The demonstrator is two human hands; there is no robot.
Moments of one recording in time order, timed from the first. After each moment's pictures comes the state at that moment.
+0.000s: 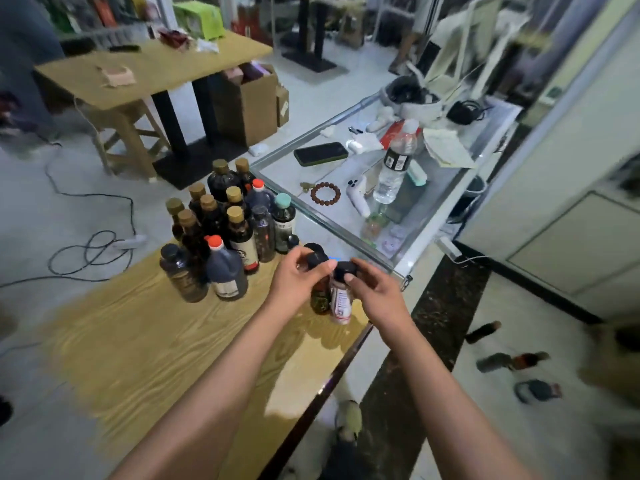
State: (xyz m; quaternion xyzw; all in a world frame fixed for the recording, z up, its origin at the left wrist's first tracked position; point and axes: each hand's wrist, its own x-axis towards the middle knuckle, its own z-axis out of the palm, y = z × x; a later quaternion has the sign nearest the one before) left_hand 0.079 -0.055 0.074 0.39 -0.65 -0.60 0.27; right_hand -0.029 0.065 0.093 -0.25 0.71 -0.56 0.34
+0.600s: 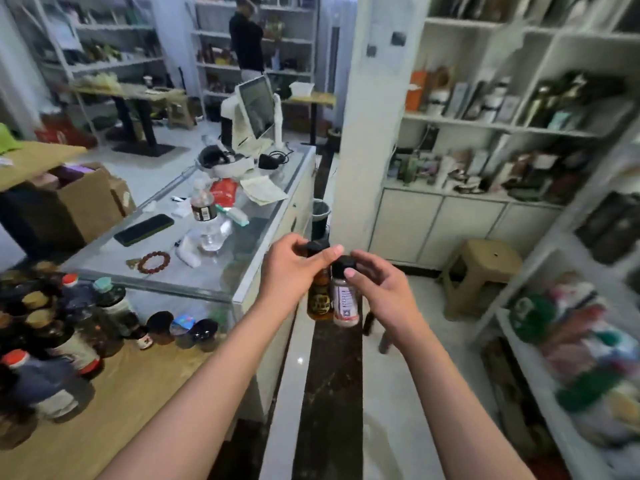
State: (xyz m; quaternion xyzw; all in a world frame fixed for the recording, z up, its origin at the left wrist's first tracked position) left_hand -0.064 0.187 0.225 0.19 -0.77 -0.56 0.25; right_hand -0.099 0.350 0.219 -0.18 0.71 -0.67 0.11
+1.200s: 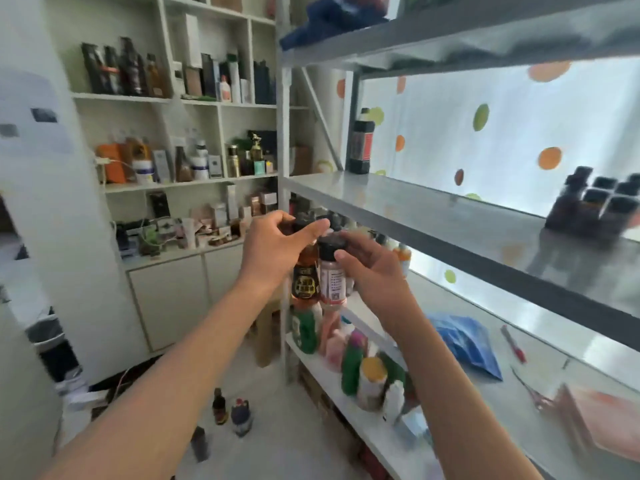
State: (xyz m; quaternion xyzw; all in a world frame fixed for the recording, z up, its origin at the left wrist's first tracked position) left_hand -0.241 0.676 0.349 -0.19 -0.77 -0.60 0.13; right_hand -0.162 0.820 0.323 -0.01 0.75 -0.62 -0.25
